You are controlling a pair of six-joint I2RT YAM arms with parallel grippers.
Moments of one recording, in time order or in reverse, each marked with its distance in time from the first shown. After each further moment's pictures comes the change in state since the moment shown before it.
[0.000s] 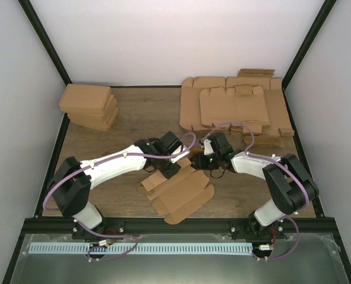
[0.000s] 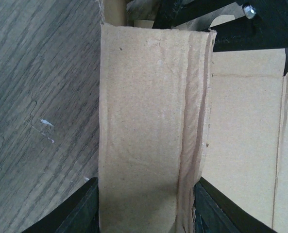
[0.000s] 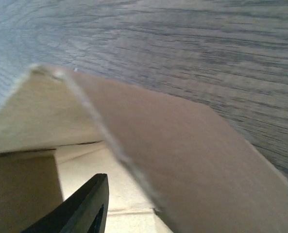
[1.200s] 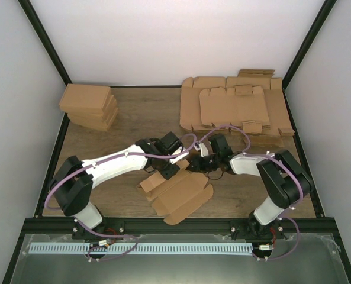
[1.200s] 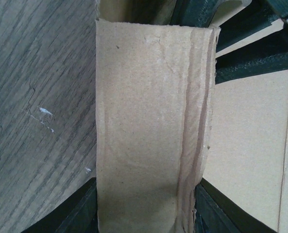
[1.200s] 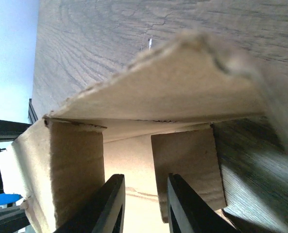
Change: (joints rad) left arm 0.000 0.016 0.005 -0.027 -0.011 0.000; right arm -0.002 0.058 -0.048 0.185 -0.276 0.047
